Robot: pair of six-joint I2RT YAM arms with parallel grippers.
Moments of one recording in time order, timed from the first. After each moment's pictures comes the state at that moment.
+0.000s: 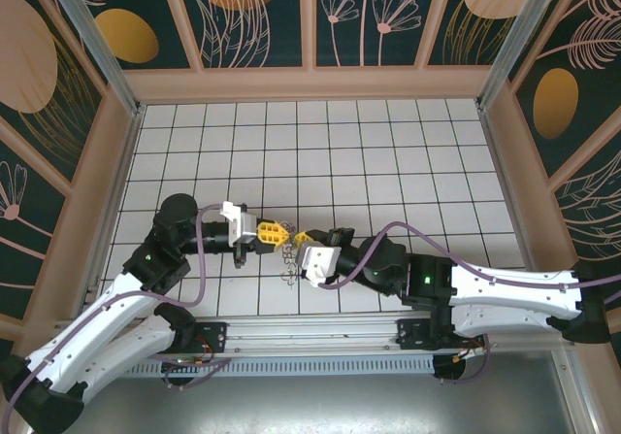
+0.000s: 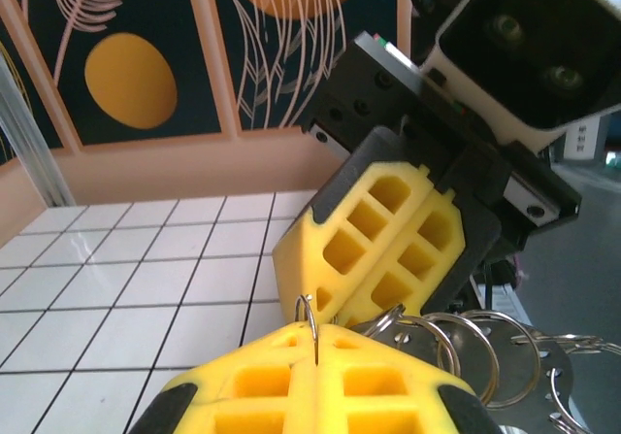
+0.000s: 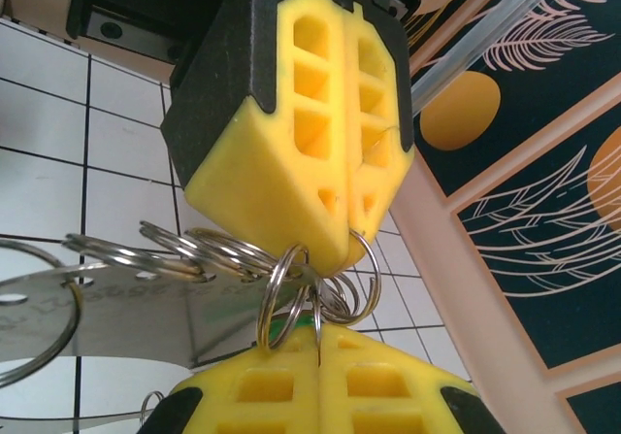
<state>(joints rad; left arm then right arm) -0.65 0.72 0.64 -0.01 0.88 0.16 1.40 0.93 0.75 0.00 0.33 -0.65</state>
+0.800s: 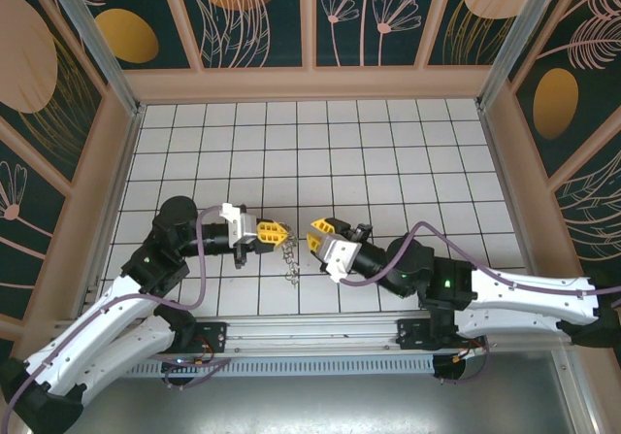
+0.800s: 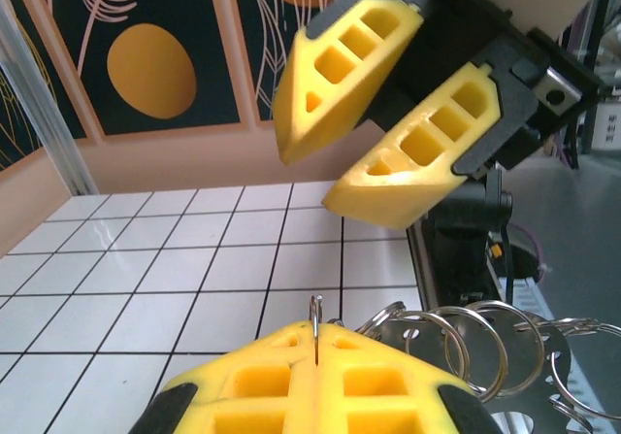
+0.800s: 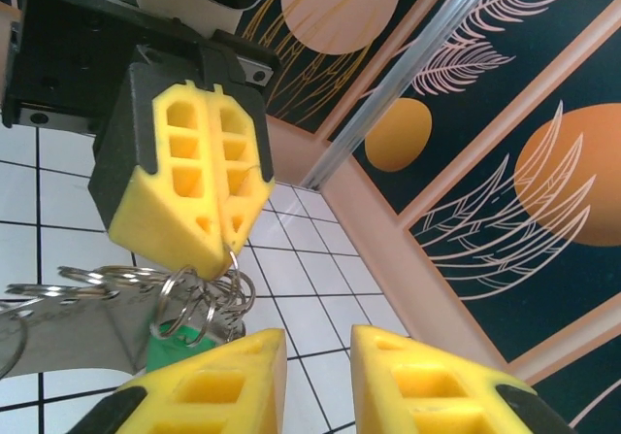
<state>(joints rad) -0.65 0.72 0.65 -0.08 0.83 0.22 1.40 0.81 0.72 0.03 0.39 -0.62</state>
